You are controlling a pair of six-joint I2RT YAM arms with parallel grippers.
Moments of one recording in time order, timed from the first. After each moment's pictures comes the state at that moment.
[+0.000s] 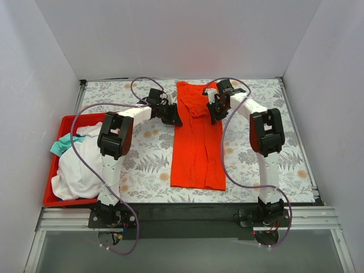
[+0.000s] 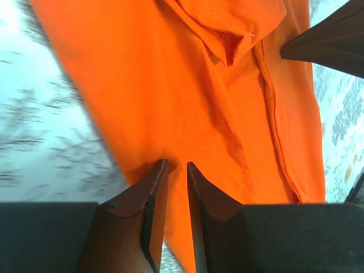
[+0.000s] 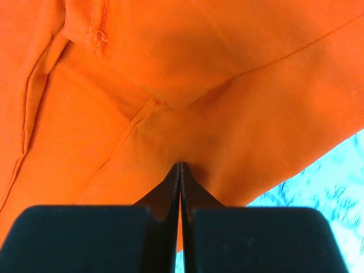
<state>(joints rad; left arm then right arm) -0.35 2.26 1.60 -0.23 0.61 -0.27 0.32 2.24 1.77 -0.71 -0.32 -0.28</state>
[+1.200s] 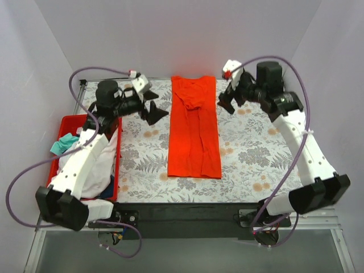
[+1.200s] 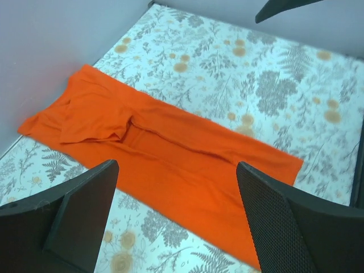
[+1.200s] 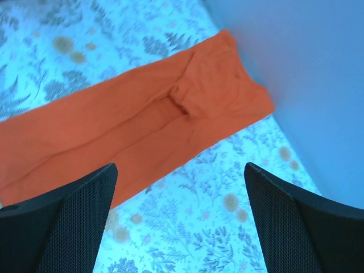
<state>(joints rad) -0.27 1.32 1.28 -0.19 0.78 0.16 0.32 1.44 1.67 -0.67 -0.48 -0.56</state>
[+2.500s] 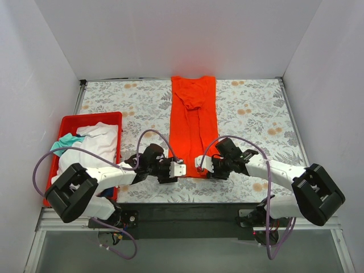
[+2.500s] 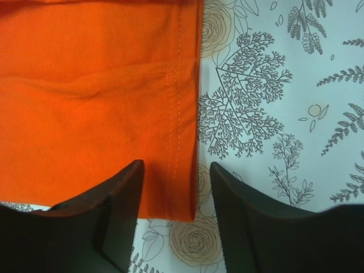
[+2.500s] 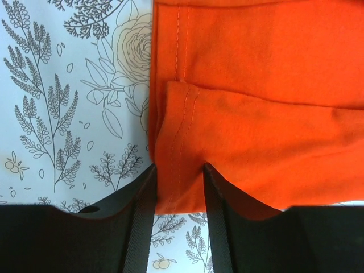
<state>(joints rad) -0.75 1.35 0.47 0.09 0.46 0.74 0.72 1.30 0.60 -0.38 -0.35 -0.86</state>
